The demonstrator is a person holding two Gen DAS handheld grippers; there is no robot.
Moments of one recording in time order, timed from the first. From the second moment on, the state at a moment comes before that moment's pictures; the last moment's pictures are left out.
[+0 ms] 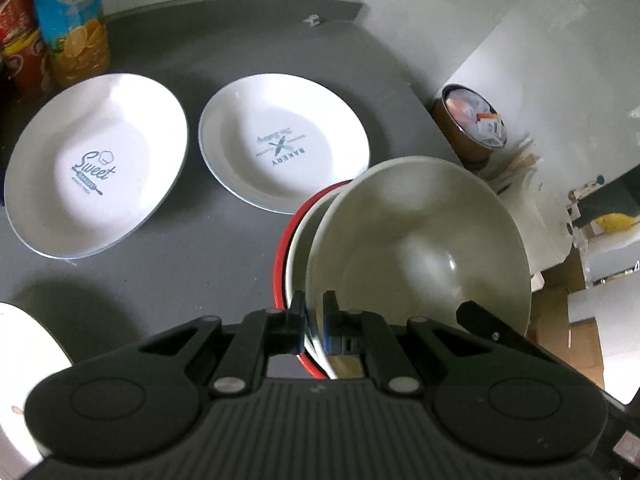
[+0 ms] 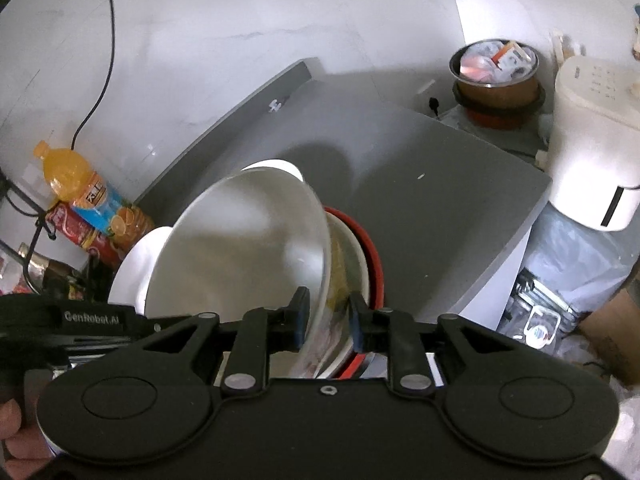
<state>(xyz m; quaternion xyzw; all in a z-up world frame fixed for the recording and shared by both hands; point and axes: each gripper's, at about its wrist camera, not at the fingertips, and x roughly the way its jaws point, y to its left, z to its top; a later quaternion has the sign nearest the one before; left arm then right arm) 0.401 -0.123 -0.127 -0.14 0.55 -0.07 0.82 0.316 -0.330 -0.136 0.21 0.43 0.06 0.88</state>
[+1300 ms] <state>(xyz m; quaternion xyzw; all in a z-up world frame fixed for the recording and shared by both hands) 0.405 -0.075 -0.079 -0.12 0.52 -0.03 0.85 0.325 -0.283 -0.106 0.07 0.44 0.07 0.89</state>
